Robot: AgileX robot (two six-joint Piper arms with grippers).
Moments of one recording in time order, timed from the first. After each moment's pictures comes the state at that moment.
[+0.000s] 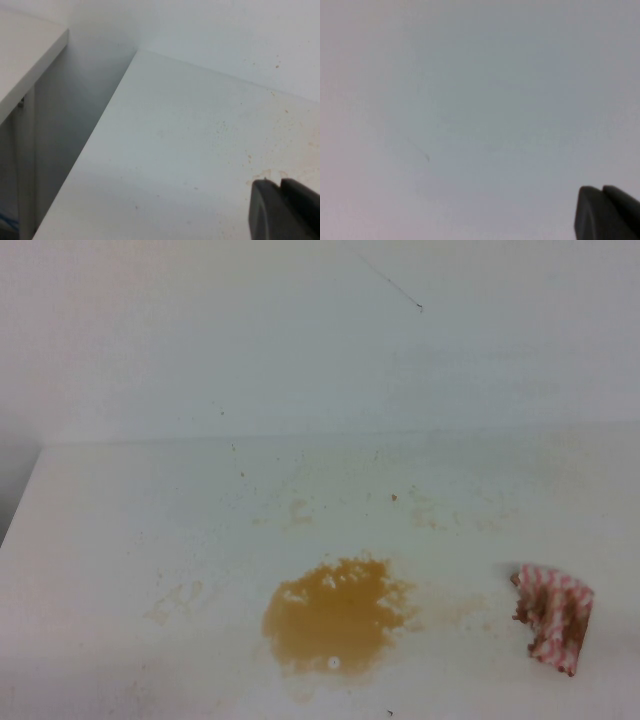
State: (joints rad) right arm 0.10 -0.01 0.03 0.01 -0.16 0.01; left arm 0.11 0.00 0.00 -0.11 0.31 -0.27
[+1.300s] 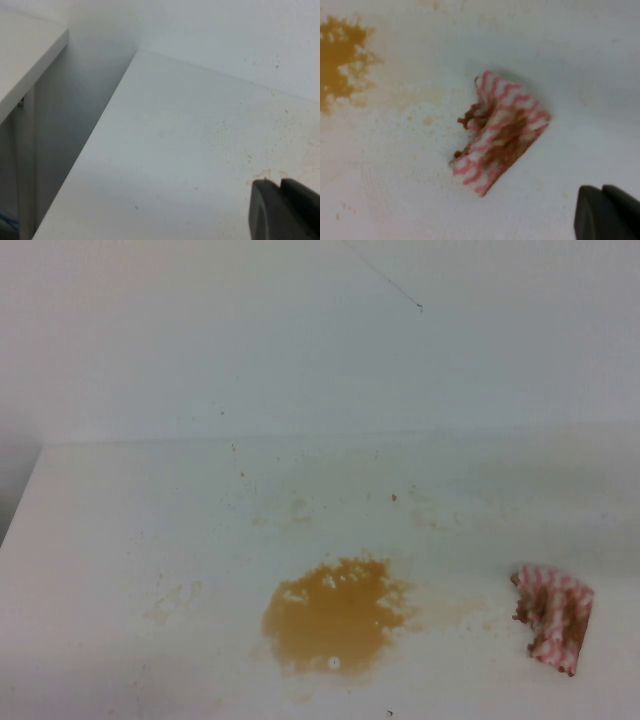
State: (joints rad) right arm 0.10 1.02 -0.62 0.25 0.57 -0.36; left arm 0.11 0.00 0.00 -0.11 0.31 -0.27
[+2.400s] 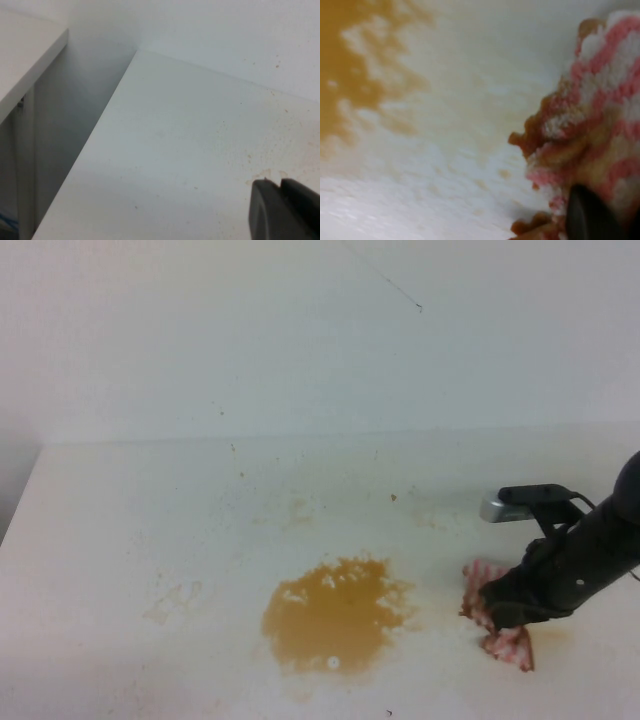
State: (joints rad) right arm 0.25 1.91 -1.03 0.55 0.64 -0.50; left arm 0.11 0.00 0.00 -0.11 0.31 -0.27
